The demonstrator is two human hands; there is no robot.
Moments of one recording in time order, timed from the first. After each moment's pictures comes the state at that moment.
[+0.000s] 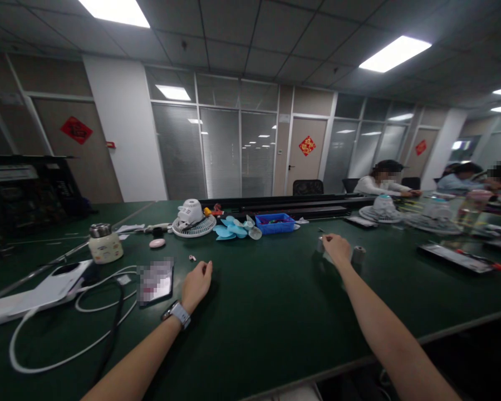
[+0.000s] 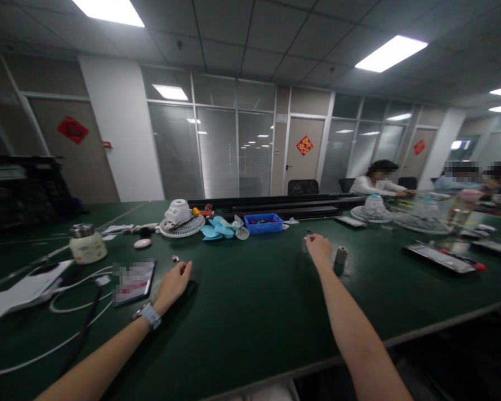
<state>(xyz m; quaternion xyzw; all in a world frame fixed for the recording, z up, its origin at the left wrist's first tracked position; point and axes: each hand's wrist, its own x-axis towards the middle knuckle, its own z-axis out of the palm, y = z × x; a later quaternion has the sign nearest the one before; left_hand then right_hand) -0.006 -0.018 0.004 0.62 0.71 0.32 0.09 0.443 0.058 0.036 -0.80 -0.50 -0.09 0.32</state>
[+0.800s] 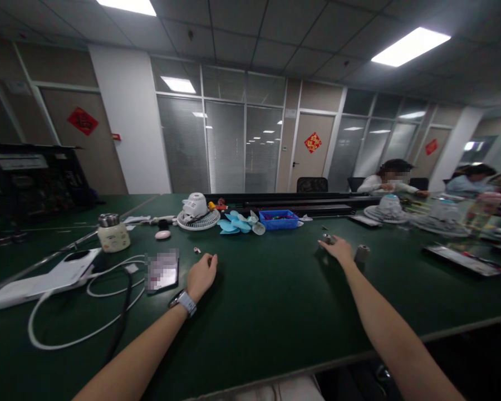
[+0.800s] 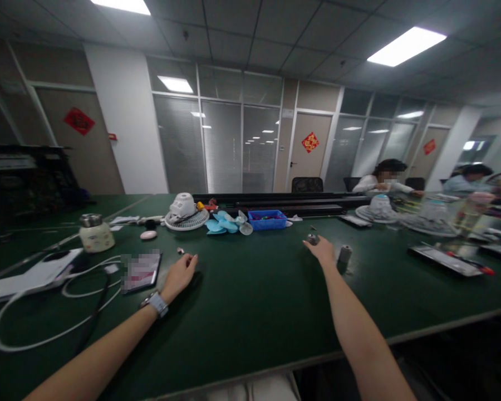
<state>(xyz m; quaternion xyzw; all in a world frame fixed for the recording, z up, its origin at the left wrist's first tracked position) -0.006 -0.020 0.004 0.62 0.71 0.32 0.08 0.458 0.065 0.017 -0.80 -0.52 -0.04 0.29</state>
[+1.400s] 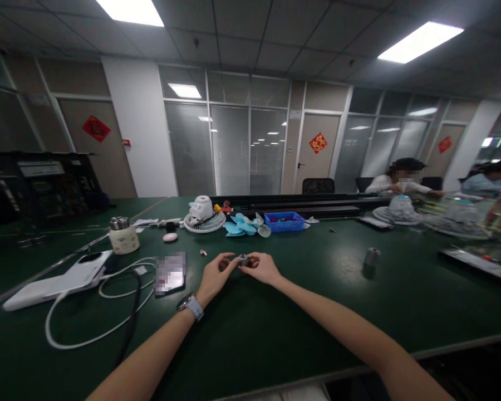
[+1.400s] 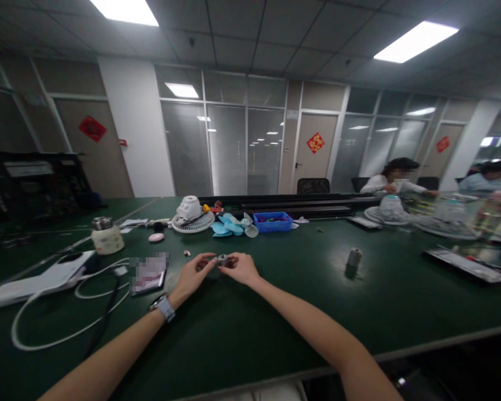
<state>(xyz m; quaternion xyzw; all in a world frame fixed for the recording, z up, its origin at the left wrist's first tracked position) 0.009 -0.033 0.015 0.68 0.55 0.46 0.18 0.186 0.014 0.003 -0.41 -0.76 0.30 0.41</state>
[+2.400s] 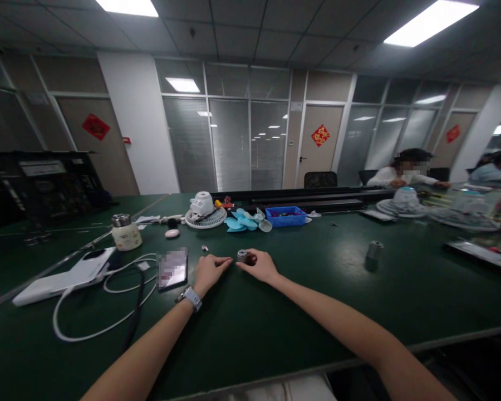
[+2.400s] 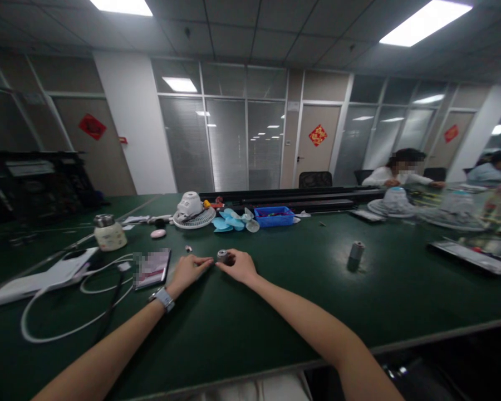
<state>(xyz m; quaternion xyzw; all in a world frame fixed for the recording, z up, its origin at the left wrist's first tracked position) -0.017 -0.018 0.004 0.69 0.65 0.31 0.08 0.183 0.011 -0.008 -0.40 -0.78 0.22 0.43</state>
